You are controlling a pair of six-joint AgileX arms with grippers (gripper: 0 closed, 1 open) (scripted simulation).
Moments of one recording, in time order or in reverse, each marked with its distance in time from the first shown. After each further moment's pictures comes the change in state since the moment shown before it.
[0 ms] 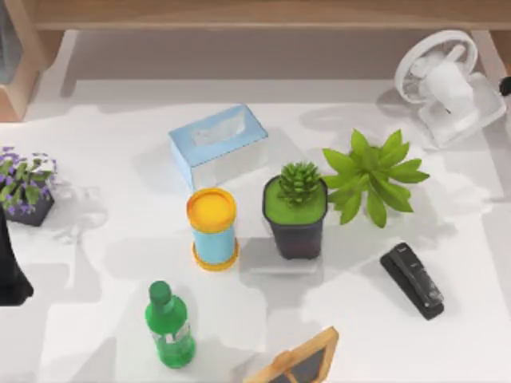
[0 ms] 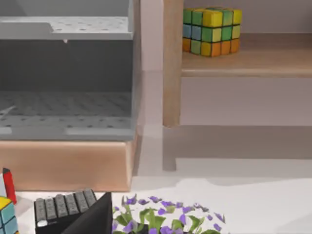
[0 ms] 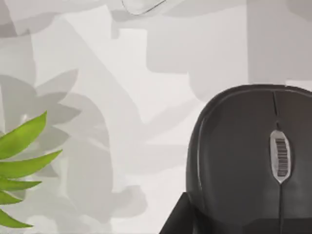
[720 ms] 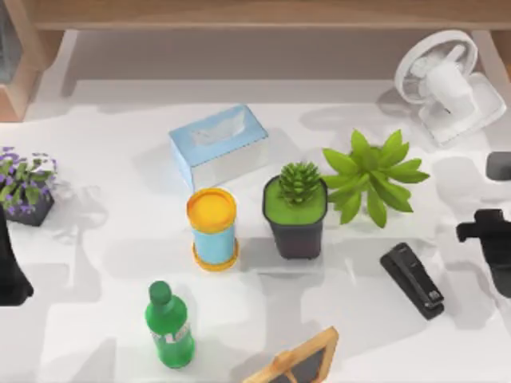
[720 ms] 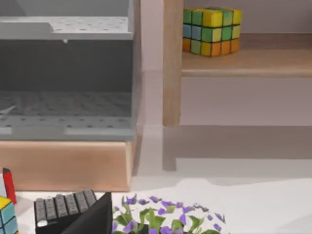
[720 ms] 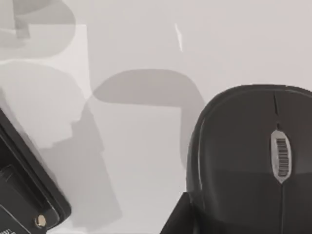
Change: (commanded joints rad) left arm 0.000 0.000 0.000 0.000 0.000 0.000; right arm 0.173 -0.115 -0.451 0.087 0.109 0.071
